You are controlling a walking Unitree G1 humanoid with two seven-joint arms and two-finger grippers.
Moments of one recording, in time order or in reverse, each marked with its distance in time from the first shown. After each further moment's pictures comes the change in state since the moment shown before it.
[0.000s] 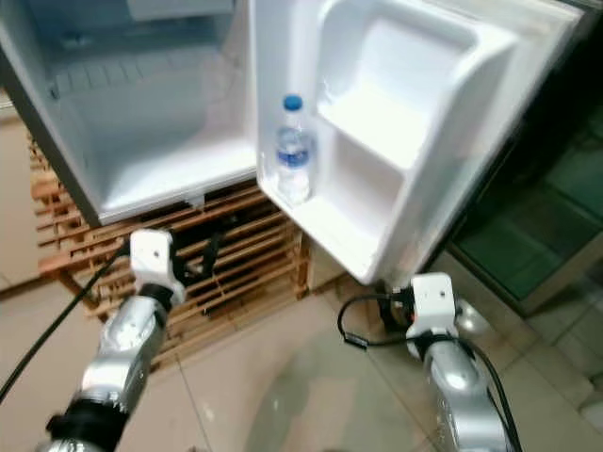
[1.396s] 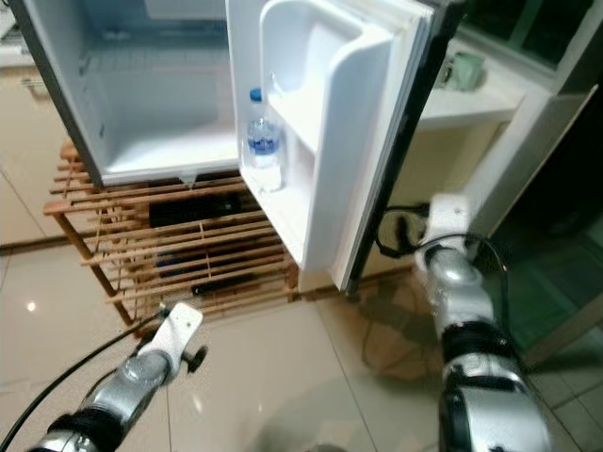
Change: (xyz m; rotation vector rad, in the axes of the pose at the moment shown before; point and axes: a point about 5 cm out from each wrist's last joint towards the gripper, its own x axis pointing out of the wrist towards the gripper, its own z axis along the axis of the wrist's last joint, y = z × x) left arm -0.095 0.052 -0.141 0.440 0.992 -0.047; right arm 0.089 0.024 0.100 0.130 -0.062 0.100
